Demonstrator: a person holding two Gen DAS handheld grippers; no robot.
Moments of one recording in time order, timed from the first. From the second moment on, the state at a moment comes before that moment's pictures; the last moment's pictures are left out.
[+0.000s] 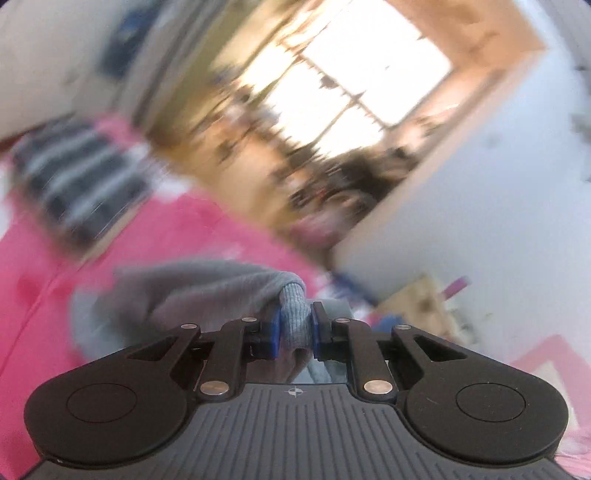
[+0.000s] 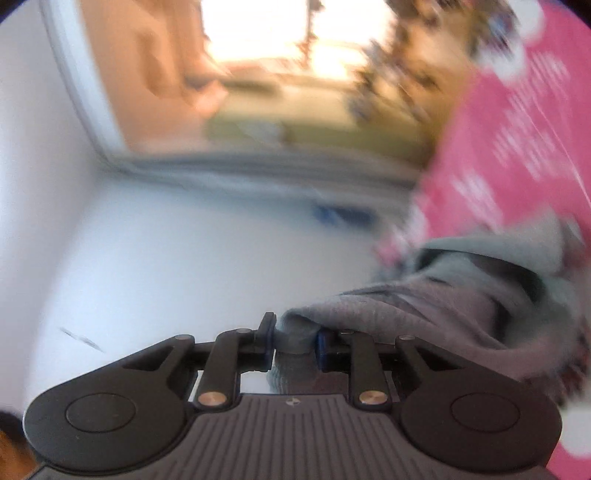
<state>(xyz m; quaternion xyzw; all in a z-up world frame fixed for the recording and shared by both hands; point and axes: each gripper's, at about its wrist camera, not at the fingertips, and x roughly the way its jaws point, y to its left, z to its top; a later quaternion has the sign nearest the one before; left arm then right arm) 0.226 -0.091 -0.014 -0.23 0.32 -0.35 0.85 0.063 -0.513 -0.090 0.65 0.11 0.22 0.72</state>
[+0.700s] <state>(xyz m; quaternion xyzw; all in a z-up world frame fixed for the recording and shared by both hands) 0.179 -0.202 0.007 -0.30 0.38 -0.49 0.72 -0.144 -0.518 0.023 0.54 0.09 0.12 0.83</state>
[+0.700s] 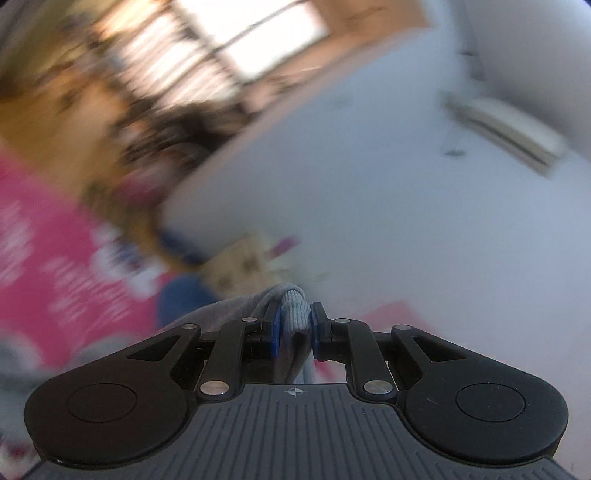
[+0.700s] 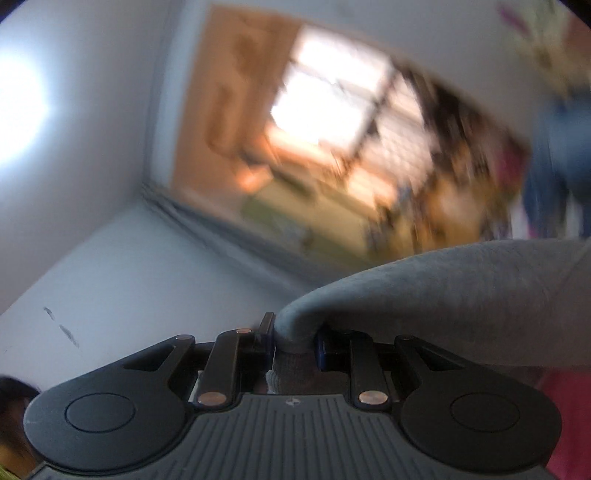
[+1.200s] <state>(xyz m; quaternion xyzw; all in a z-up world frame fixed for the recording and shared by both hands) 0.312 0.095 -0.010 -0.21 0.42 -0.23 0.85 0.130 -0.202 -0.105 0.46 0.34 0.37 0.73</state>
